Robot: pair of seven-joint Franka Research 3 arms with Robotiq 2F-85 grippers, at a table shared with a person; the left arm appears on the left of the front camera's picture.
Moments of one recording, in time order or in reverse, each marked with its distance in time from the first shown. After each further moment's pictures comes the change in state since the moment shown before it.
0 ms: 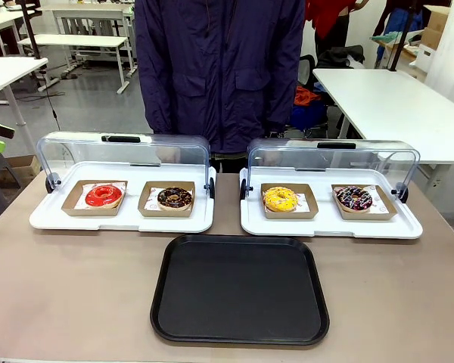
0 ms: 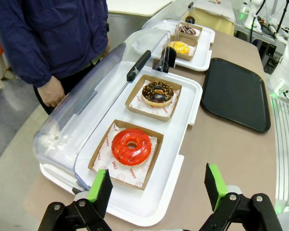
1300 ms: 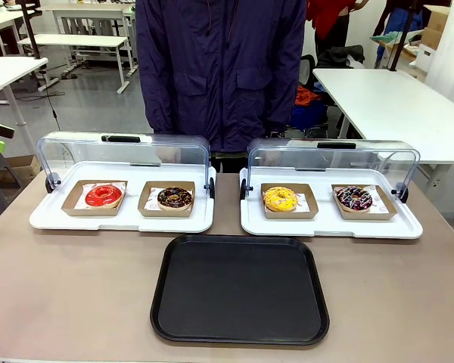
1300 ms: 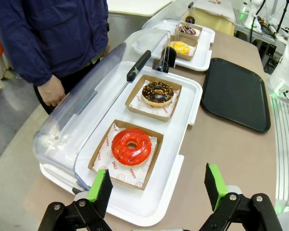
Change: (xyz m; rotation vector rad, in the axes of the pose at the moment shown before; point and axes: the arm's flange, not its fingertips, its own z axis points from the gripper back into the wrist) left arm 0.000 0.000 0.000 0.000 0.000 0.000; right arm 0.000 0.000 0.000 0.000 0.000 0.000
